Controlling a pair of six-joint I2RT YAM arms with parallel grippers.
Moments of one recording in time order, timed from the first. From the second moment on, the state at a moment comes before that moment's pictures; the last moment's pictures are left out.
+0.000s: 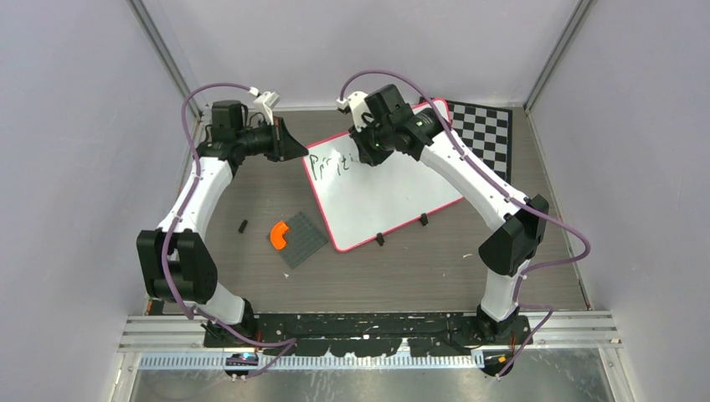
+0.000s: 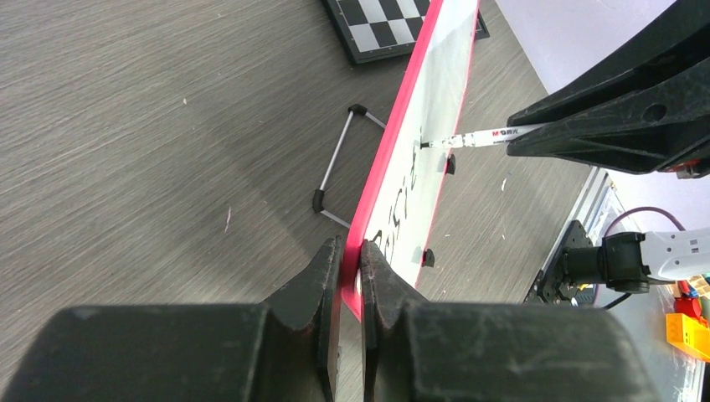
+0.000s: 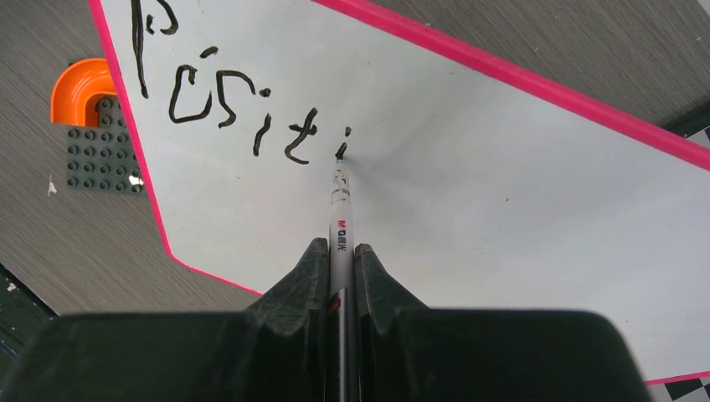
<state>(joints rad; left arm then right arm) -0.07 1.53 1.34 -0.37 0.86 -0.13 0.67 1.85 1.97 -0.91 -0.07 -0.13</state>
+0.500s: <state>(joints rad) -0.07 1.53 1.34 -0.37 0.86 -0.13 0.69 1.82 1.90 -0.91 -0.07 -0.12</state>
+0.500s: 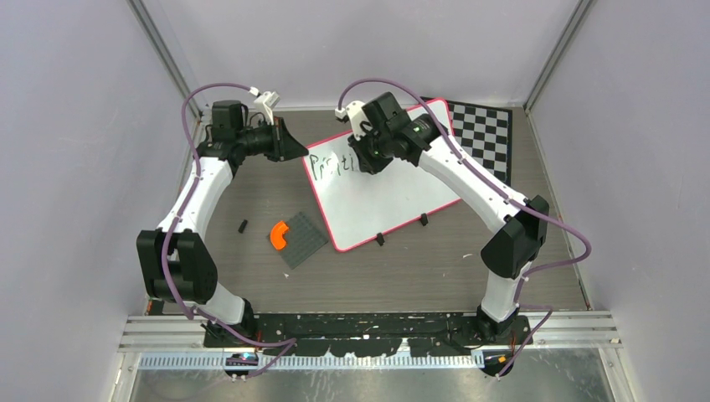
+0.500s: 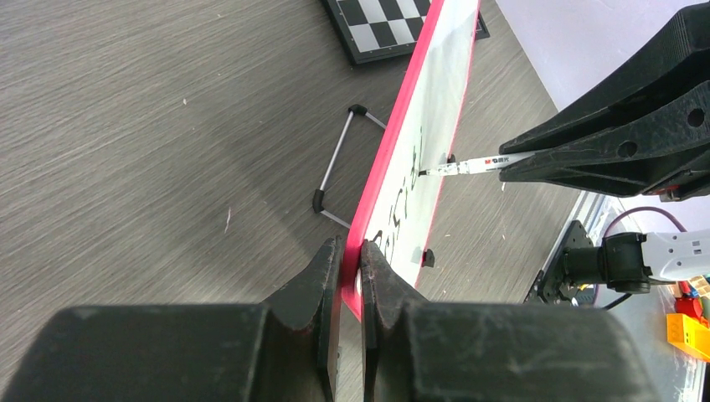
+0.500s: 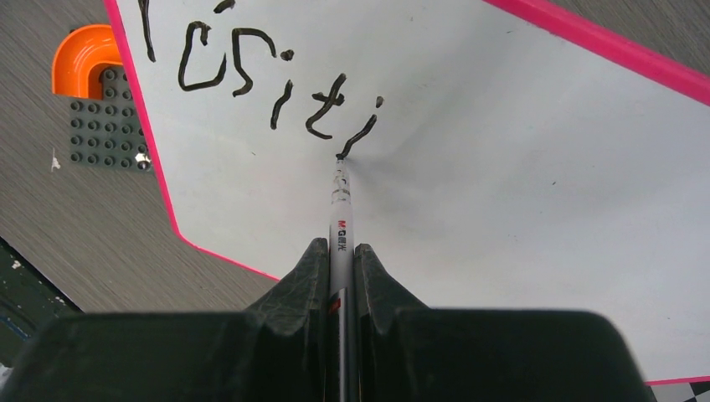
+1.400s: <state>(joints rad) -0.07 1.57 1.39 -0.43 0.88 -0.08 0.59 1.78 1.93 -0.89 -0.20 -0.12</state>
